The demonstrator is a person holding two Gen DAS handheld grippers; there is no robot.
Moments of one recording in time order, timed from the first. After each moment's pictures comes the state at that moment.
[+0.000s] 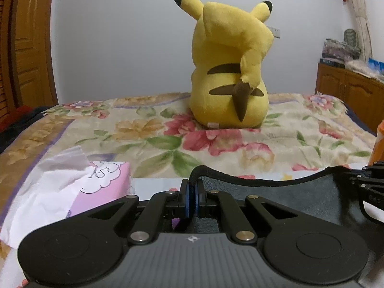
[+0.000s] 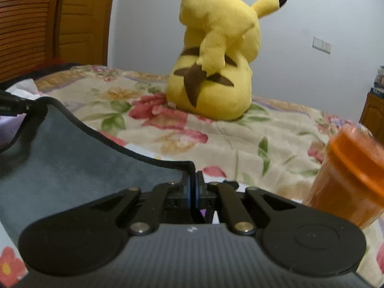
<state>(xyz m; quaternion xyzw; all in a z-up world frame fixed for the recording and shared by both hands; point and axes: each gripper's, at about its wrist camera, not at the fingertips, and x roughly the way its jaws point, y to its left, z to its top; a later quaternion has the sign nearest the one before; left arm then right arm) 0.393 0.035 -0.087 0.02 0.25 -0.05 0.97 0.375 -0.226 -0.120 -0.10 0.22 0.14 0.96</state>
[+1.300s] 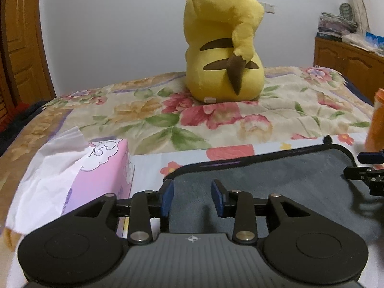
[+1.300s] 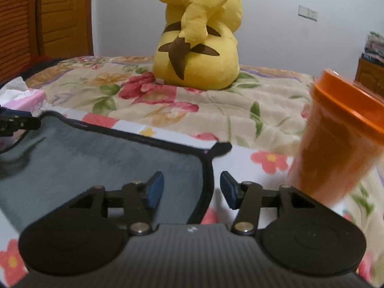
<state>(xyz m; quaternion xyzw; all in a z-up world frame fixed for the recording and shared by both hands) 0.377 0.027 -0.092 0.06 0.30 -0.05 0.95 0.358 -0.240 -0.129 -0.05 0.28 0.12 0.95</state>
